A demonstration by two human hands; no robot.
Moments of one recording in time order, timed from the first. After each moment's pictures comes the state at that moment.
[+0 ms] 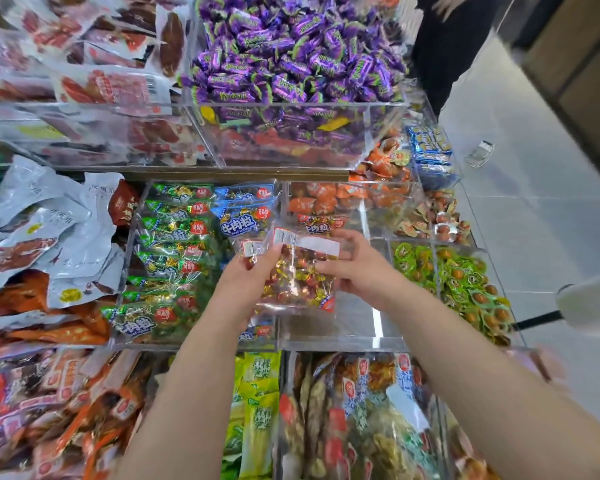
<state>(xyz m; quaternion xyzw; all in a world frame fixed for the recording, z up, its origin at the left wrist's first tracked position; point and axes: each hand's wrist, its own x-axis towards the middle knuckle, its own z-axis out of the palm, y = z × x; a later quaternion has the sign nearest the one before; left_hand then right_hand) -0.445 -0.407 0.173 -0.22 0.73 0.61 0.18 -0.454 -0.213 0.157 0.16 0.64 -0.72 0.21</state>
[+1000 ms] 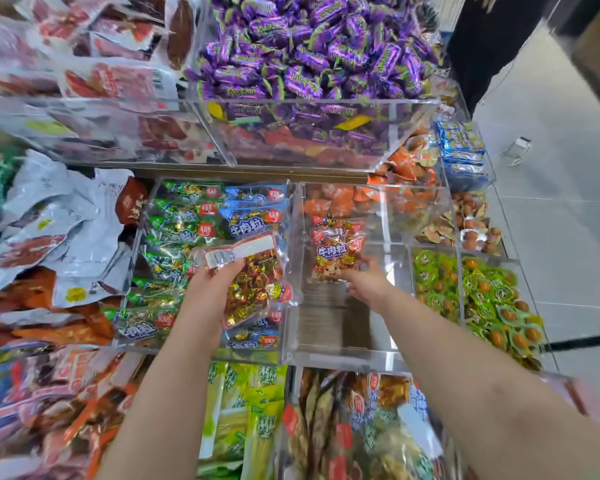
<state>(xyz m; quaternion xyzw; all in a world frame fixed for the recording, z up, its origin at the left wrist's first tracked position) -0.452 -0.447 0.155 -0.30 0.62 0.72 0.09 -0.513 -0.199 0.027 0.33 0.65 -0.65 0.21</state>
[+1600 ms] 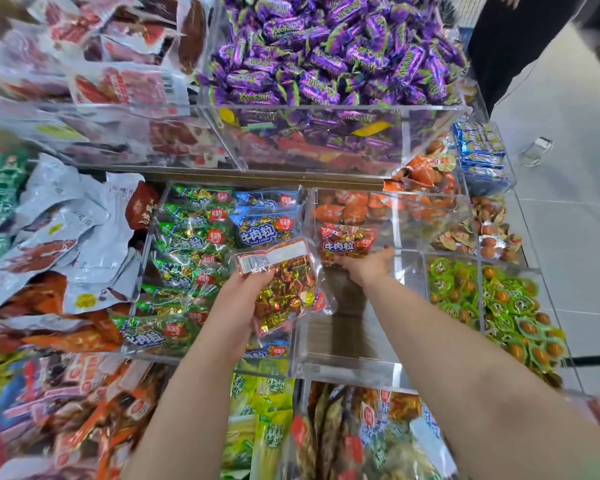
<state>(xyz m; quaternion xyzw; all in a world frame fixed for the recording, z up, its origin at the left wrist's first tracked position) -0.454 -0.427 0.166 -0.27 0.60 0.73 0.17 -0.560 -0.227 0.023 0.40 0.70 -0.58 0.12</state>
